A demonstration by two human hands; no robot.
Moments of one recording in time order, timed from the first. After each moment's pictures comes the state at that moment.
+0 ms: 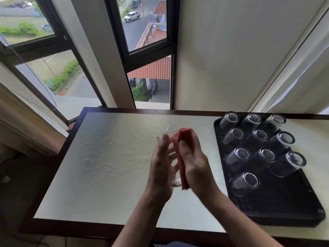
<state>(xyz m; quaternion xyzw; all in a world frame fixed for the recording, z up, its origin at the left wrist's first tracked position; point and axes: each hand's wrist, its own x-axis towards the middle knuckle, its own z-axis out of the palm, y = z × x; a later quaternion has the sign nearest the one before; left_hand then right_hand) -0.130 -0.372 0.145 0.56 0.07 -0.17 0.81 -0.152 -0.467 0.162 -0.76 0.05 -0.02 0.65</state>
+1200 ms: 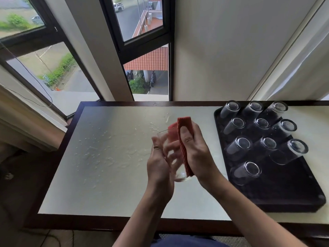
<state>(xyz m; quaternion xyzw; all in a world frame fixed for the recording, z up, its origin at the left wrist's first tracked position) -0.144 -0.372 0.148 0.54 0.15 -0.15 0.81 -0.139 -0.469 0.157 -0.71 0.07 0.00 0.70</state>
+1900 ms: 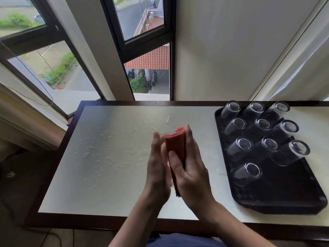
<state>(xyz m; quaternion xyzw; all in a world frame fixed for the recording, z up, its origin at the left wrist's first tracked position) -0.143 -0.365 0.142 0.51 0.11 -0.19 0.83 -0.178 -0.449 0.149 -0.82 0.05 -0.07 0.57</state>
